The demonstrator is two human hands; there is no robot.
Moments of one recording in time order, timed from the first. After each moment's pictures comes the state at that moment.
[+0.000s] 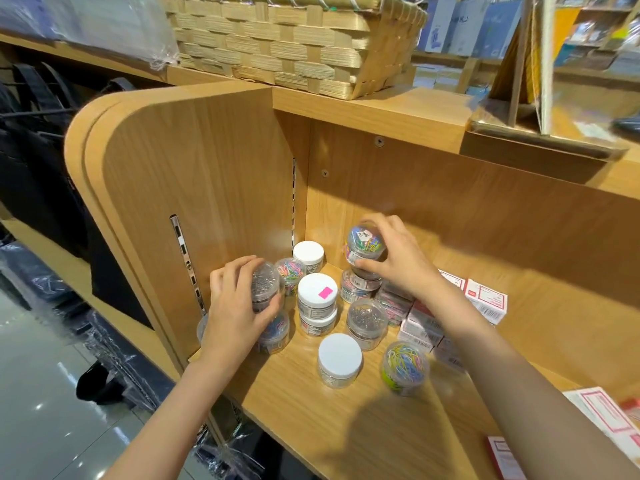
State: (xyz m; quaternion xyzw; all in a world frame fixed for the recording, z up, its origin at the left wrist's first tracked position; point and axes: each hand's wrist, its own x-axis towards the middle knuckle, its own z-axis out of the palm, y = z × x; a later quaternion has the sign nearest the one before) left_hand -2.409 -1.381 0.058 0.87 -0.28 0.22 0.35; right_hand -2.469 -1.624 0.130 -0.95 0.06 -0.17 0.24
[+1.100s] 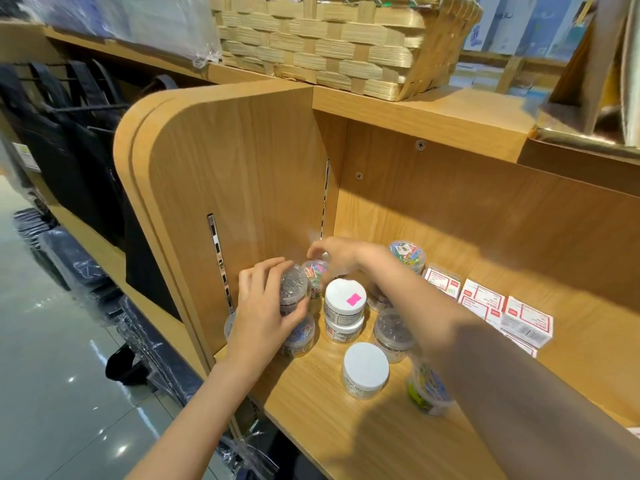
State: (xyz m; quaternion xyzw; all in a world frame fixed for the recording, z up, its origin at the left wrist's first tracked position) left_hand -2.409 -1.379 0.057 0.87 -0.28 0.23 0.35; right_hand -2.360 -1.554 0.121 -0.97 -0.01 0.18 0.16
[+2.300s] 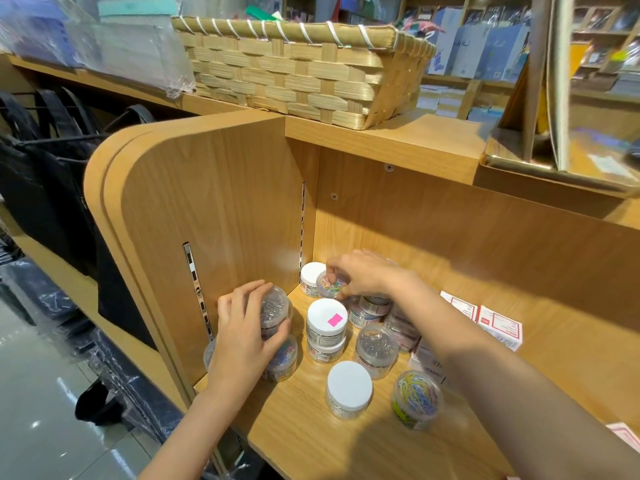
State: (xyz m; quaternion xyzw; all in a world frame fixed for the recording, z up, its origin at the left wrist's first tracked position) left_hand -2.405 -1.380 0.051 0.86 -0.28 0.23 0.35; right_hand -2.406 -1.596 0.143 -1.00 -0.05 0.08 0.04
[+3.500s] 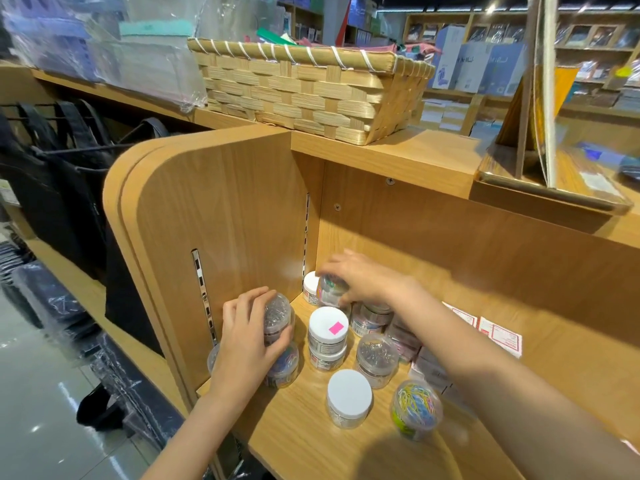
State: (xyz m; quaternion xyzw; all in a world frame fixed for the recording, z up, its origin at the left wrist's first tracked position) left_hand -2.407 -1.379 0.054 0.86 -0.28 0.23 0.35; right_hand -2.406 -1.593 0.146 -0.99 -0.10 0.03 0.01
